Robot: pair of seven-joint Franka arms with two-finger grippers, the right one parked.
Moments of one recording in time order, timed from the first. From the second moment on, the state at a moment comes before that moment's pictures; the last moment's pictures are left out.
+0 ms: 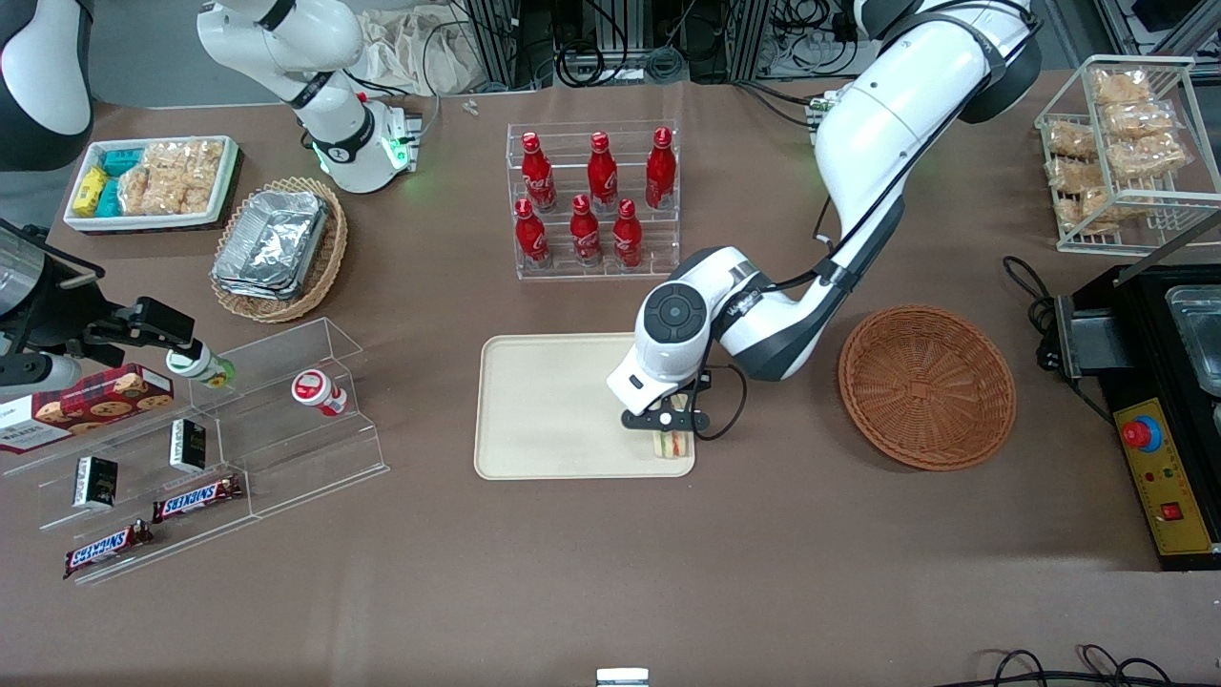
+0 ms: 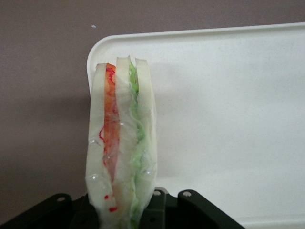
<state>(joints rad) -0.28 0.79 -0.52 -1.46 0.38 2.12 -0.82</state>
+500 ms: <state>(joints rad) -0.29 0.83 -0.52 -1.46 0.38 2.18 -0.87</state>
